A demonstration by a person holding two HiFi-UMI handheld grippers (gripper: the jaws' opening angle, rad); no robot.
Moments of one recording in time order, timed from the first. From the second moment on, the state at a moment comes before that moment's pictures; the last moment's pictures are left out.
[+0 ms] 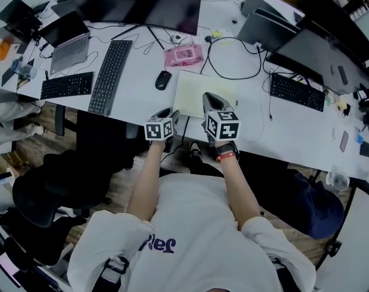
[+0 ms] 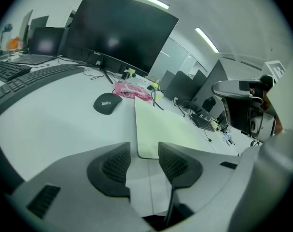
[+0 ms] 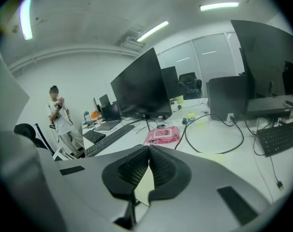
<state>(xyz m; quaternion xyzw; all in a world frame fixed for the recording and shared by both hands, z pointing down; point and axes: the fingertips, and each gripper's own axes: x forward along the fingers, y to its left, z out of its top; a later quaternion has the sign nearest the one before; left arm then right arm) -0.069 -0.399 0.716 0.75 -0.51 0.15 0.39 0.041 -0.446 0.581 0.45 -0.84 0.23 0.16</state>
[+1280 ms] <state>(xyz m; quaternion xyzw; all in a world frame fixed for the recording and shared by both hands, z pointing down) -0.068 -0.395 0.715 0.73 -0.53 0.13 0.41 0.062 -0.433 0.587 0.47 -0.83 0.26 0.15</state>
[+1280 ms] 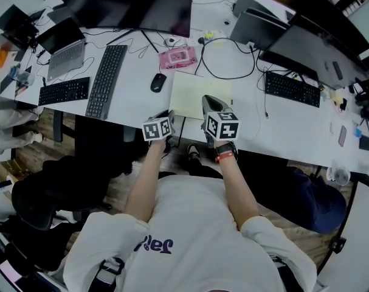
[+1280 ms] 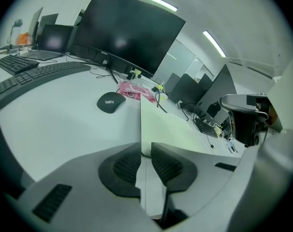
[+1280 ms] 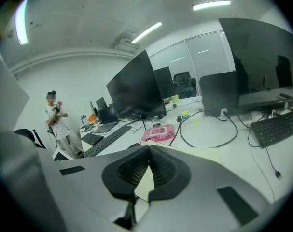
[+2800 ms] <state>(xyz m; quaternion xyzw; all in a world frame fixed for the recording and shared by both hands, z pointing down) -0.013 -0.402 0.642 0.81 -0.48 0.16 0.31 0.126 -0.428 0.559 0.53 -0.80 0.26 0.07</state>
